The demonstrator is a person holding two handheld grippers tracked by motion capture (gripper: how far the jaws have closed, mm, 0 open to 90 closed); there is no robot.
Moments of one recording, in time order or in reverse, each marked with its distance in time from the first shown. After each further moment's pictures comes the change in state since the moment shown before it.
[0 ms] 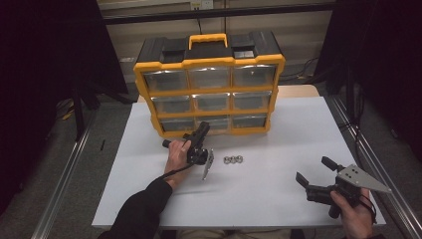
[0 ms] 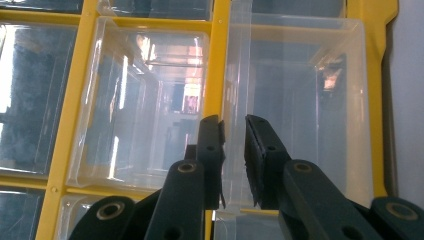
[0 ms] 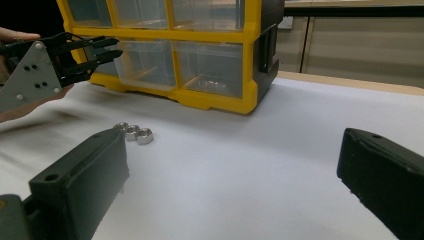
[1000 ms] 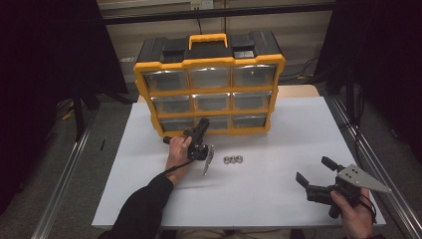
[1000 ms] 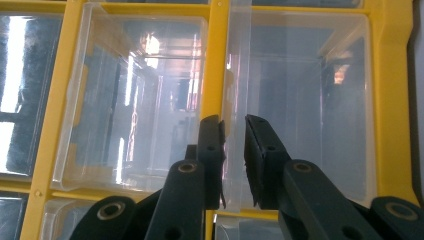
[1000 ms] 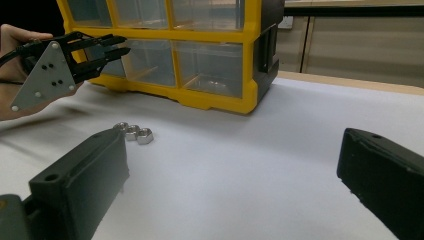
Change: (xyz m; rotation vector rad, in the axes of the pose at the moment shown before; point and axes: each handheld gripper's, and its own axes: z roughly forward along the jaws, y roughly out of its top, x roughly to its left) left arm 0.003 -0.007 0.010 0.078 0.006 0.113; right arm 0.000 0.000 0.000 0.001 0.001 0.001
